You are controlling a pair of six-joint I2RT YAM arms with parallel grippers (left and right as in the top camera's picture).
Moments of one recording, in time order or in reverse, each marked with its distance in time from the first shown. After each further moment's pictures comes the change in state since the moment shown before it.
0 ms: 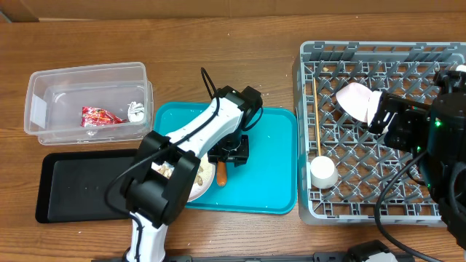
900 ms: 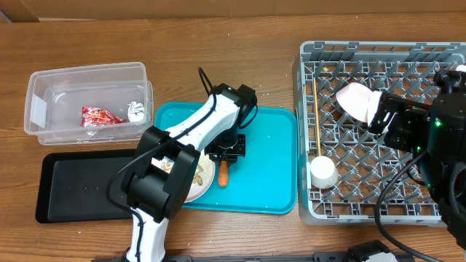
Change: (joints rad) left arm 0.025 0.021 0.023 -0.024 0.012 0.060; right arm 0.000 0.000 0.000 0.000 0.000 0.000
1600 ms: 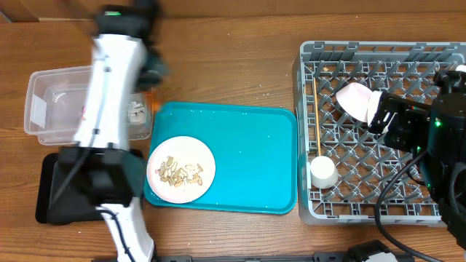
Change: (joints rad) left arm 0.490 -0.012 0.705 -0.352 -0.241 -0.111; right arm 0.000 0.000 0.000 0.000 0.000 0.000
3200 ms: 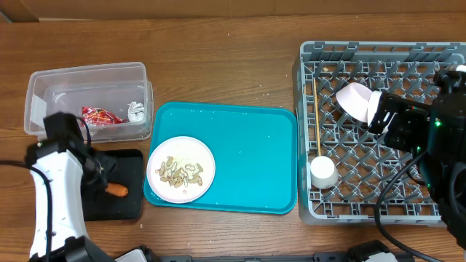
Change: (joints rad) left arm 0.499 -0.690 -1.212 0.488 0.114 -0.052; right arm 0.000 0.000 0.000 -0.001 0.000 0.000
